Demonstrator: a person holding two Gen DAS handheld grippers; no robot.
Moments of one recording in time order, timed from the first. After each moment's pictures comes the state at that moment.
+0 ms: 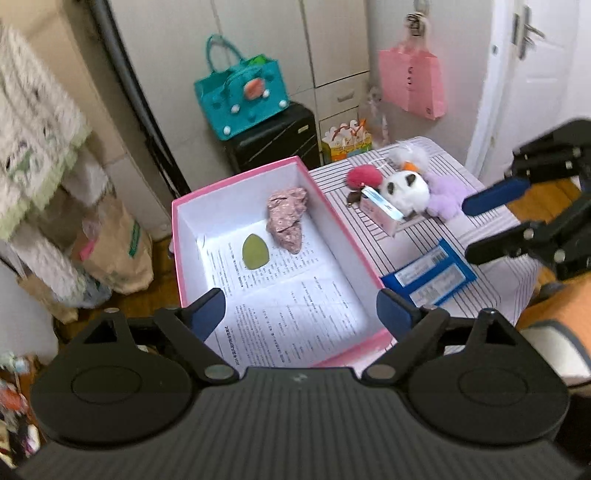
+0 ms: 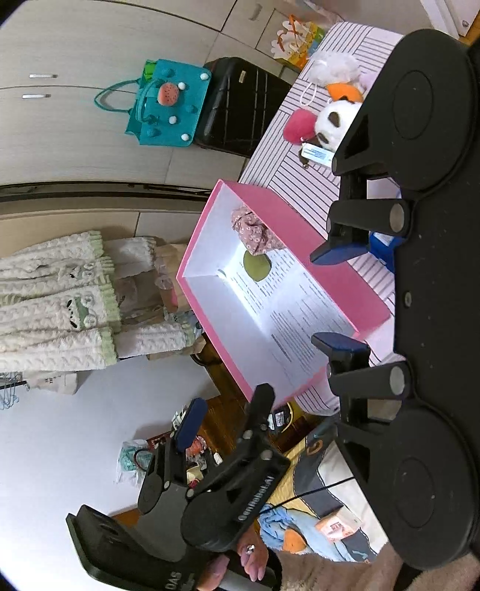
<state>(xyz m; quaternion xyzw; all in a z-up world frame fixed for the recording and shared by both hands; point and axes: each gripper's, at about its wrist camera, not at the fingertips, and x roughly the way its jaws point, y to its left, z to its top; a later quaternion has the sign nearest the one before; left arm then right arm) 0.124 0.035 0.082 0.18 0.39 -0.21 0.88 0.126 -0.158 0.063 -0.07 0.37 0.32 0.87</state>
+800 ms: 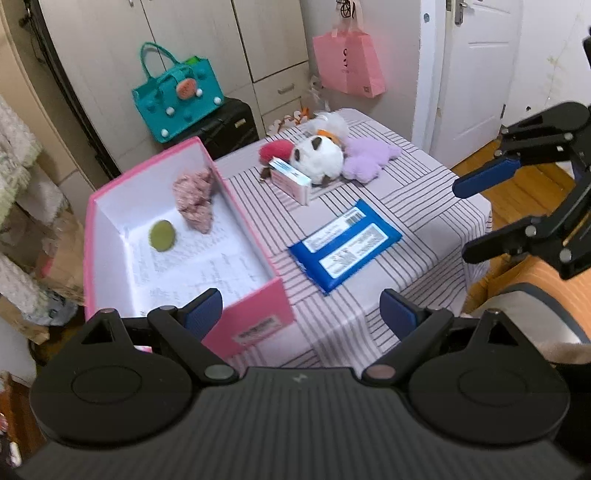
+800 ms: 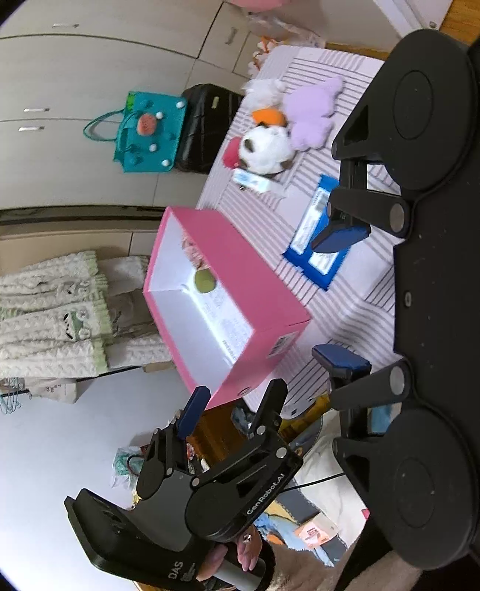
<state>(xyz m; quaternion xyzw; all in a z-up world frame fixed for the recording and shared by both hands) 0.057 -0.026 0.030 0.20 0.39 -0.28 0.85 0.031 -0.207 0.023 -0.06 0.36 0.29 0.89</state>
